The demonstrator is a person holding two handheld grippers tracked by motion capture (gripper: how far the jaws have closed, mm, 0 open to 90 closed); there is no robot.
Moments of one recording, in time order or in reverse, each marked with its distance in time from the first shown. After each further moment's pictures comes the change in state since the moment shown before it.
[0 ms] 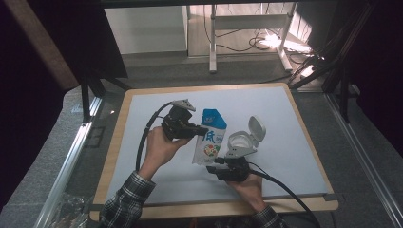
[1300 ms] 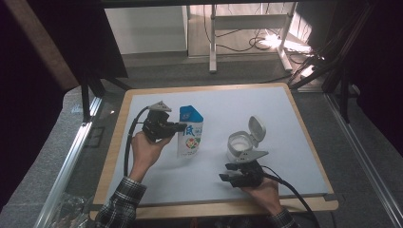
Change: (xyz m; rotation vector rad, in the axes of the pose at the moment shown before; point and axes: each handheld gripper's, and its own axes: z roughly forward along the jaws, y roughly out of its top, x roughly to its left) left arm 0.043 -0.048 -0.015 -0.105 0.150 -0.115; right arm -0.007 -0.013 -0.038 0.122 0.016 -0.015
